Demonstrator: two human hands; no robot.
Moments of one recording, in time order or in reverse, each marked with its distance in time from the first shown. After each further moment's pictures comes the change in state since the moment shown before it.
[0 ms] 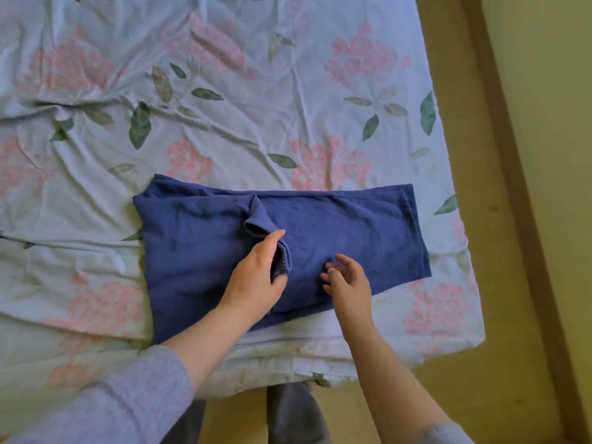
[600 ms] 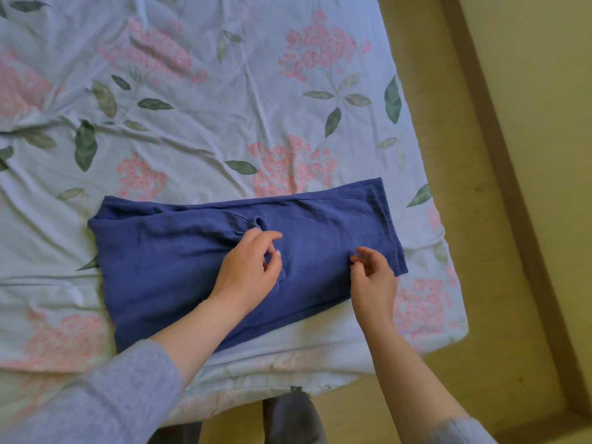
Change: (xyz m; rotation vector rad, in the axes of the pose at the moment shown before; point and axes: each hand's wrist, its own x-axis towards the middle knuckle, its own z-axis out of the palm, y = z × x) left_hand 0.044 0.032 0.023 0.085 -0.005 0.121; right_hand 0.041 -0.010 -0.066 -0.210 0.233 -0.157
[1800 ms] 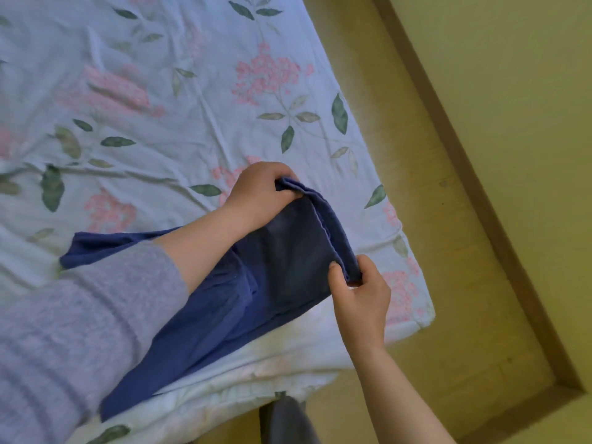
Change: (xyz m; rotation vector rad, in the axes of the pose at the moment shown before) left_hand 0.112 0.120 -0.026 0.017 -0.138 0.197; right_hand -0.036 -0.025 -0.045 0.109 0.118 -0.192
